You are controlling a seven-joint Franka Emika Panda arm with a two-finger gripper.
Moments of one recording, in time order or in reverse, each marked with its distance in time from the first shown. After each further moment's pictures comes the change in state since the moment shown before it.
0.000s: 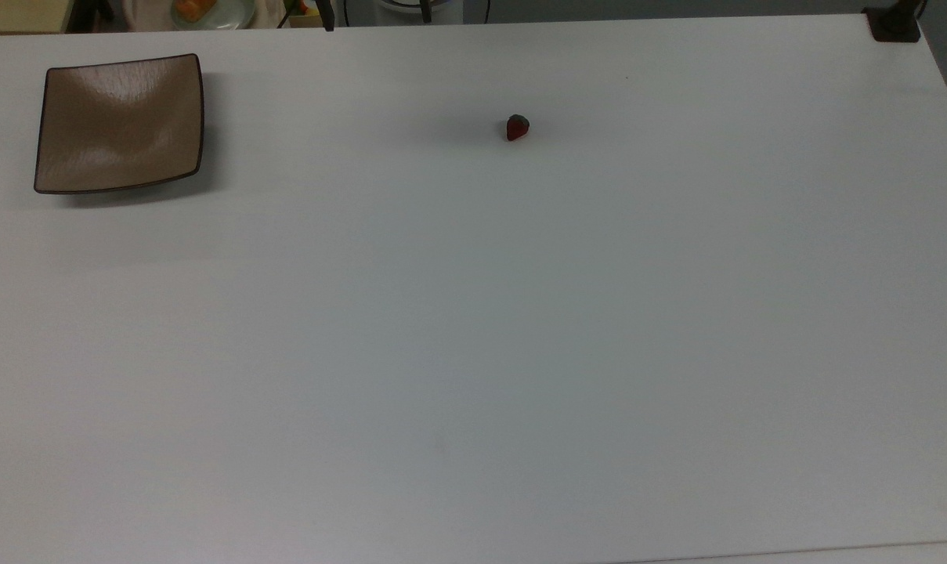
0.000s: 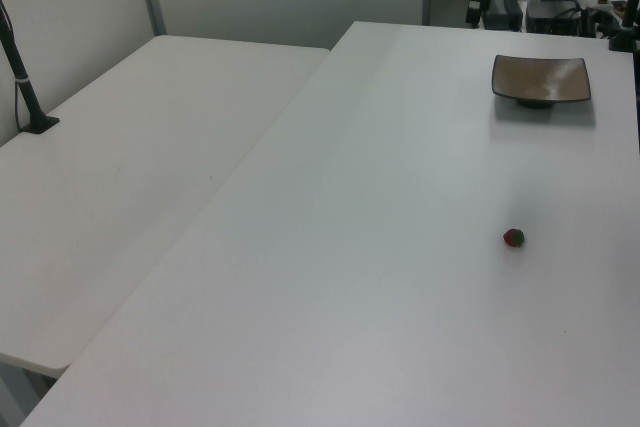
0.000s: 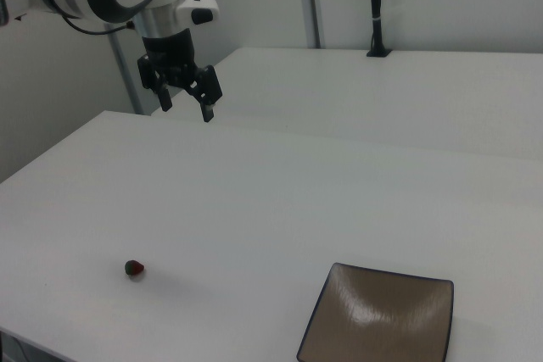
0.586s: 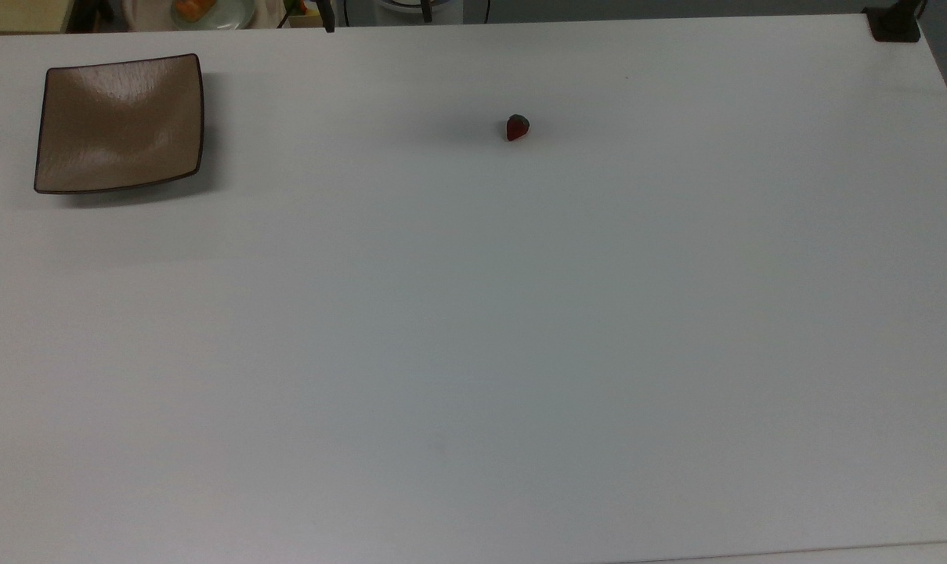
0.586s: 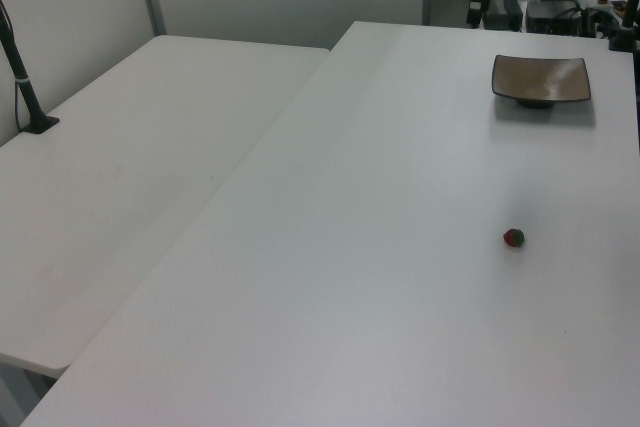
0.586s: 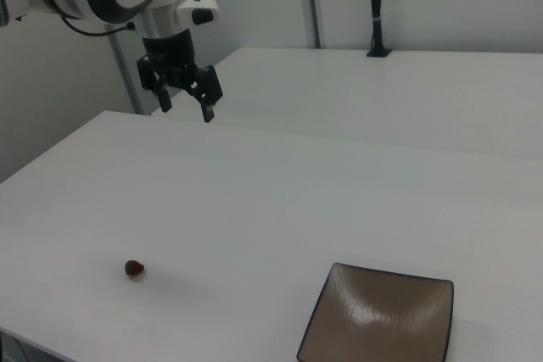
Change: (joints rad) arm 0.000 0.000 0.000 -0.002 -0.001 0.000 -0.024
